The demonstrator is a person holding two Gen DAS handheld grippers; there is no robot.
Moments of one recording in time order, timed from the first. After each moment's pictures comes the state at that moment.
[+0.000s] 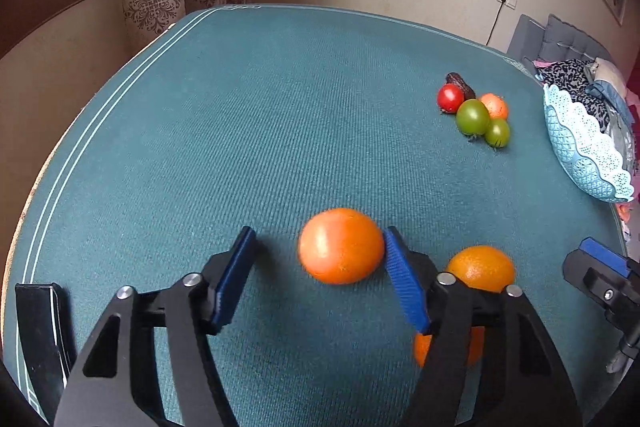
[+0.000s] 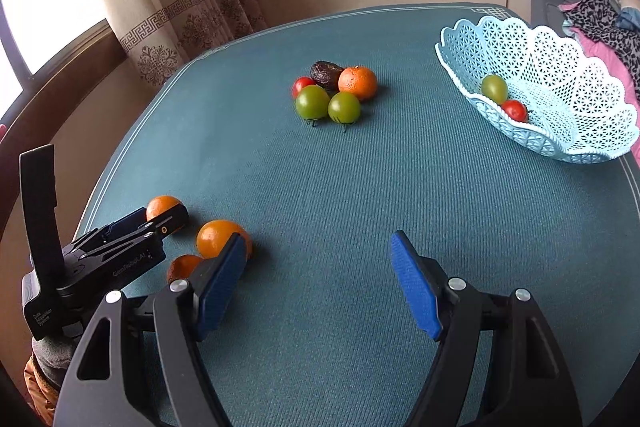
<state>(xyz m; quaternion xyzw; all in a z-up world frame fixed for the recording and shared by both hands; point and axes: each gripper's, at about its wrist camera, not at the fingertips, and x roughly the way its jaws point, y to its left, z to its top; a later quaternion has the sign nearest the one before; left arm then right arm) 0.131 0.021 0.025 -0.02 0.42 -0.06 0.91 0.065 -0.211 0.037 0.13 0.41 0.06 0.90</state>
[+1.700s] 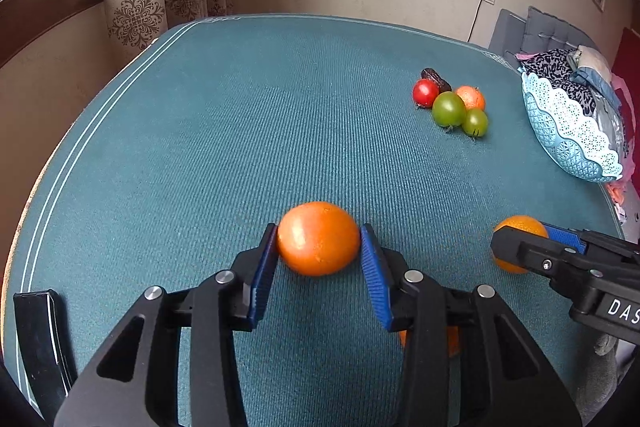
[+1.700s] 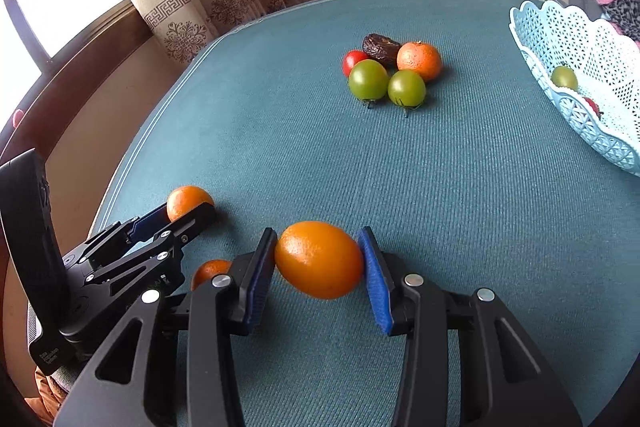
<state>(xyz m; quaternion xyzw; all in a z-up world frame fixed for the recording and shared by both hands) 0.120 0.013 0.025 0.00 0.40 -0.08 0.91 0.099 -0.179 0.023 0.14 0.43 0.12 0.88</state>
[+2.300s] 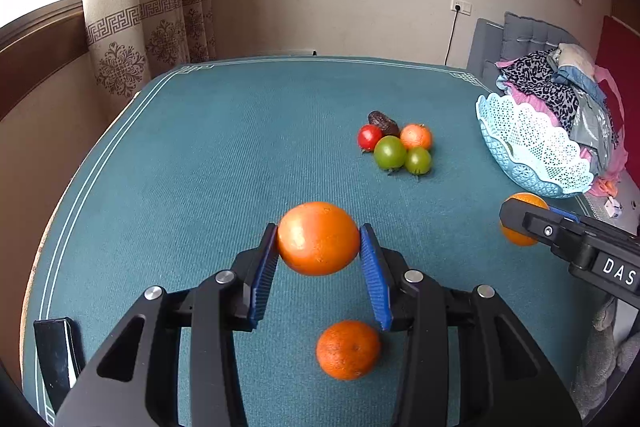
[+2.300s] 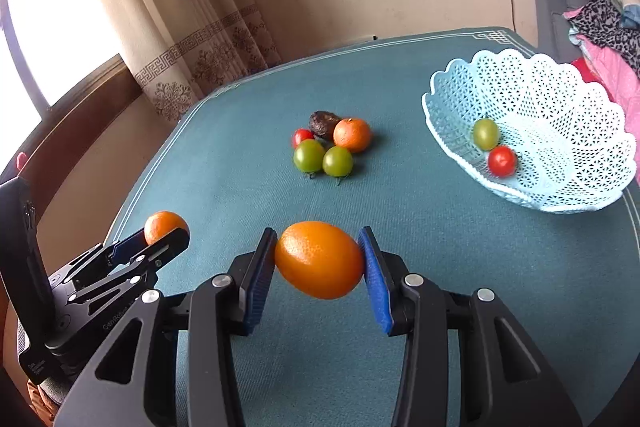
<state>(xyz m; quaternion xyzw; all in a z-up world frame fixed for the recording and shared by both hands) 0.104 -0.030 0.075 0.03 0.35 -0.11 0.93 0.061 -0.257 0.061 0.17 0.35 0.08 0.92</state>
